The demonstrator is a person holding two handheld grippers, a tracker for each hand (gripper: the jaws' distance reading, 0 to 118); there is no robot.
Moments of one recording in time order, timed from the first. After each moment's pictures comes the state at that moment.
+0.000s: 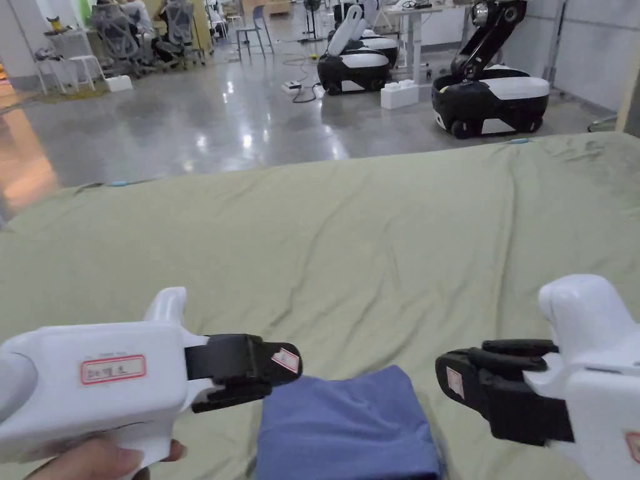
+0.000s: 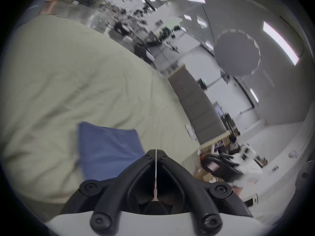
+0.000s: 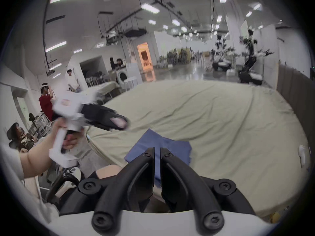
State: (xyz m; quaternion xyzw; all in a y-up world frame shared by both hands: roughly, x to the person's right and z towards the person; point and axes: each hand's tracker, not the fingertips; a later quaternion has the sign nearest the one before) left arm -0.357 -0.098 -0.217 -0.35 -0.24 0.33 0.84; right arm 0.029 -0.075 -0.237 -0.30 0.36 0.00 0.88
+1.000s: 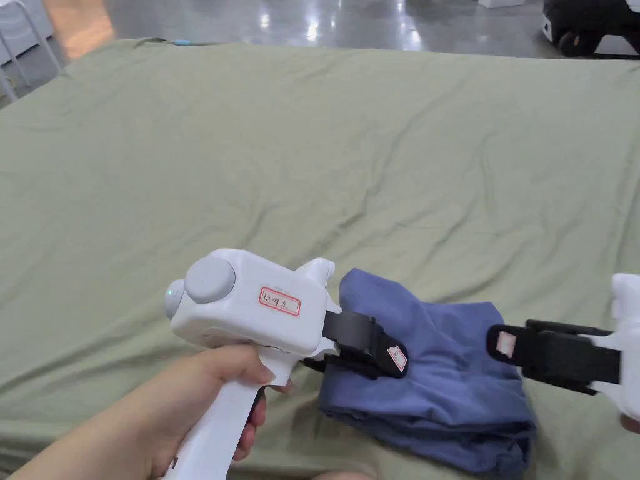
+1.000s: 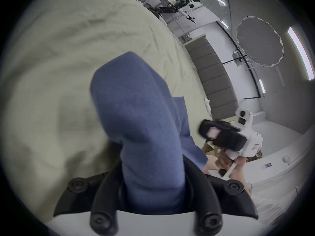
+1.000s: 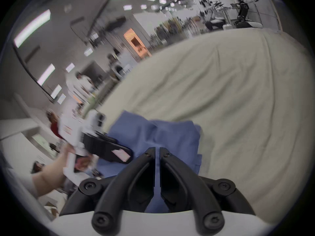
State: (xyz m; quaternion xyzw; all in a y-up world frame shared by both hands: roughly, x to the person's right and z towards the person) left arm -0.342 -0.230 -0.319 -0.51 -0.28 0.31 0.75; right arm 0.029 -0.199 -0.334 -0.39 0.39 -0.17 0.82
